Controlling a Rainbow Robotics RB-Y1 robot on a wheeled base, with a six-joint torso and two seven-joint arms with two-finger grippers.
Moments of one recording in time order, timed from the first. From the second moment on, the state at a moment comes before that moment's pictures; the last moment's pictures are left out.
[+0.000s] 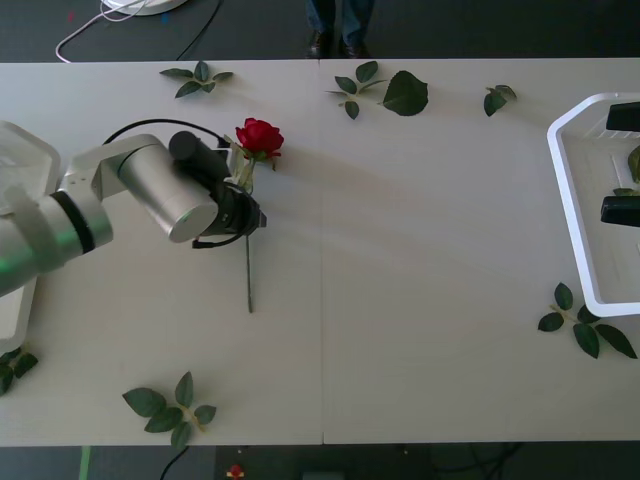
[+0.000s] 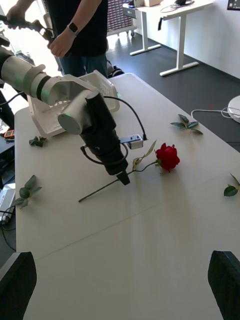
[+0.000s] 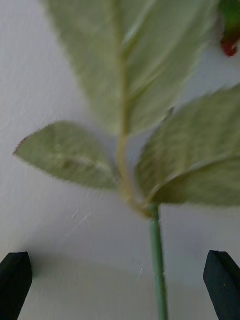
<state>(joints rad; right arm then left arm) 0.10 -1.15 -0.42 -2.07 -2.22 1.12 2.60 -0.93 0.66 -1.04 -1.21 0.83 0.86 -0.79</state>
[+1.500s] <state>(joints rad) 0.10 -1.15 -0.42 -2.07 -2.22 1.12 2.60 -0.96 0.67 -0.36 -1.64 0.83 1.29 -0.79</state>
